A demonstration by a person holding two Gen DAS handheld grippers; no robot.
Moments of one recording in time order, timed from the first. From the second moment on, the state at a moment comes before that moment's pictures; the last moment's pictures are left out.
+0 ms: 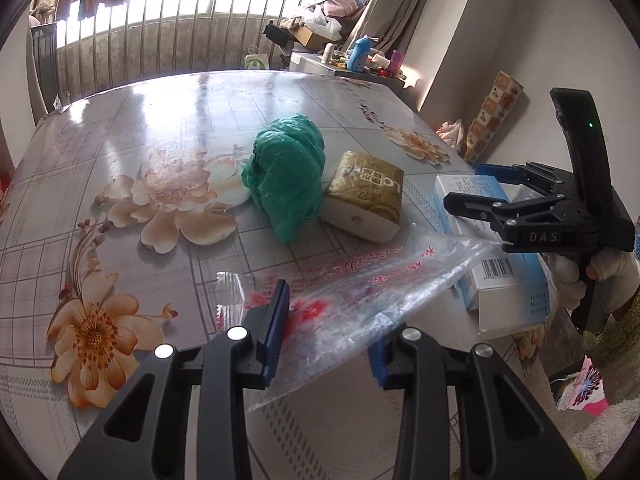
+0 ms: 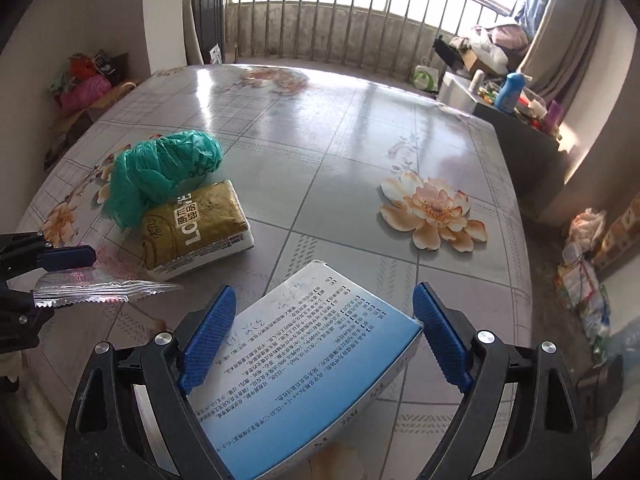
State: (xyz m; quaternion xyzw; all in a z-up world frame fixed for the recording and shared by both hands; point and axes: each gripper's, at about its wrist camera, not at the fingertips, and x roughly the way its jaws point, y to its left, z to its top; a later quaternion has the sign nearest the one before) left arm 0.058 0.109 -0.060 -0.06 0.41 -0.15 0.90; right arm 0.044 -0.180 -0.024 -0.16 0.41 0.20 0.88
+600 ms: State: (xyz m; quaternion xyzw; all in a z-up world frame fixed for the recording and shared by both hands) left arm 0.059 0.102 -0.055 -0.14 0.44 -0.18 0.87; right arm 0.023 -0.201 -0.044 0.06 0.52 0.13 0.84
